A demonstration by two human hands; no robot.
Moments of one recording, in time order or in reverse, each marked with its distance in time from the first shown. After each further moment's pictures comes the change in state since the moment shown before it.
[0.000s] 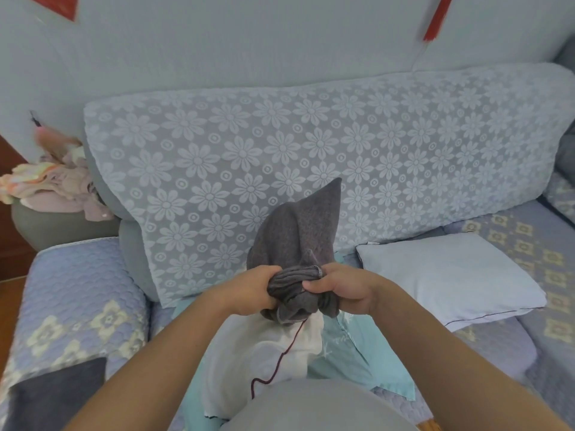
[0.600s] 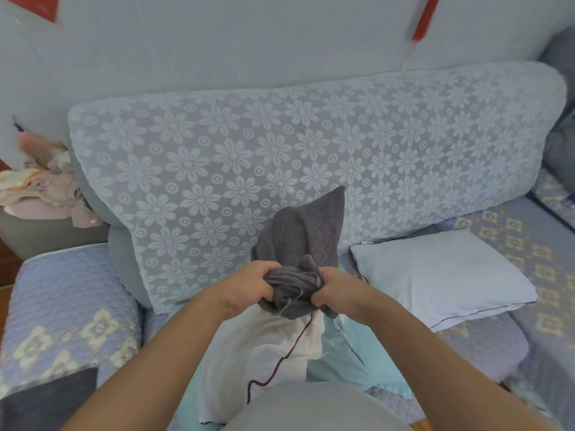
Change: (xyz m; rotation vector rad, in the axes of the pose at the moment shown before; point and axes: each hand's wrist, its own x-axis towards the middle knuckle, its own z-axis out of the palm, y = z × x) left_hand 0.011 0.010 0.002 -0.599 -0.042 -0.039; right_hand -0.009 0.004 0.003 -0.393 0.273 -0.041
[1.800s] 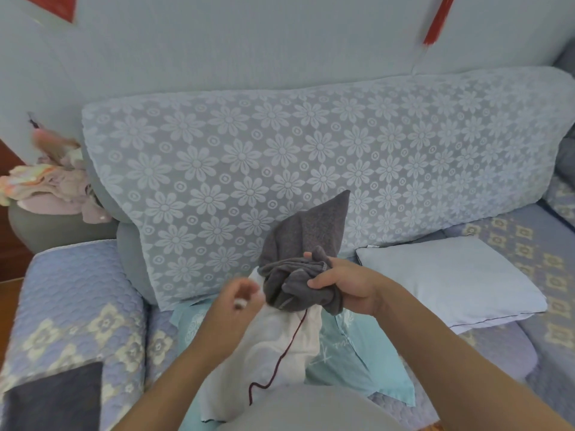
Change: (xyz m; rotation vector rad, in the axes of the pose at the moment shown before) left_hand -0.065 -0.043 0.021 0.063 0.559 0.130; right_hand 0.017 -0.005 -0.012 0.517 -0.159 -0.002
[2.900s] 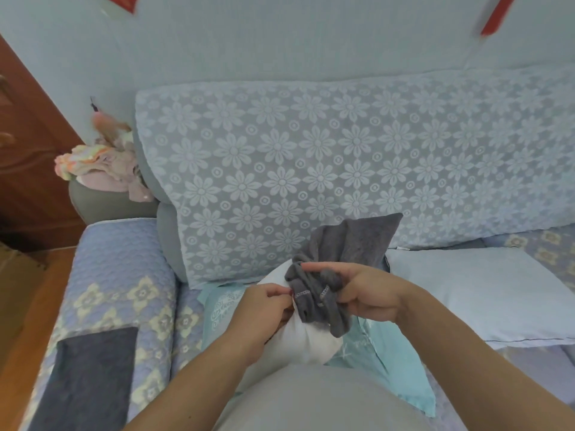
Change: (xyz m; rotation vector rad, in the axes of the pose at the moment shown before) left_hand -0.029 0.053 0.018 -0.382 0.055 -0.505; right_hand -0.016 0.002 0.025 -0.071 -0.261 0.094
